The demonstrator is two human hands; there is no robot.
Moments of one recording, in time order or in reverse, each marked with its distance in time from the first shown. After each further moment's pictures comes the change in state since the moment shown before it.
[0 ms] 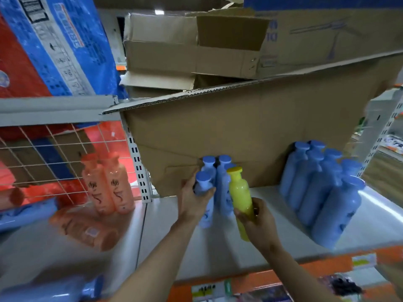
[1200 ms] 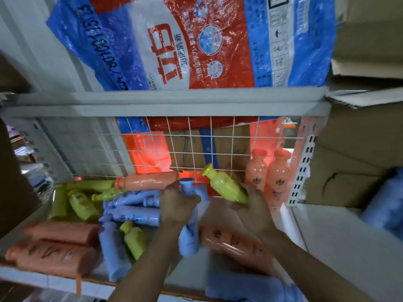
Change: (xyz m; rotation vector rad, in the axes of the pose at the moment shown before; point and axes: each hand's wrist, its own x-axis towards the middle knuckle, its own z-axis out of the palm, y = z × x) left_hand 0.008 -0.121 -0.446 0.370 0.407 -0.283; right_hand -0.082 -0.197 0.399 -0.034 -0.324 -0.351
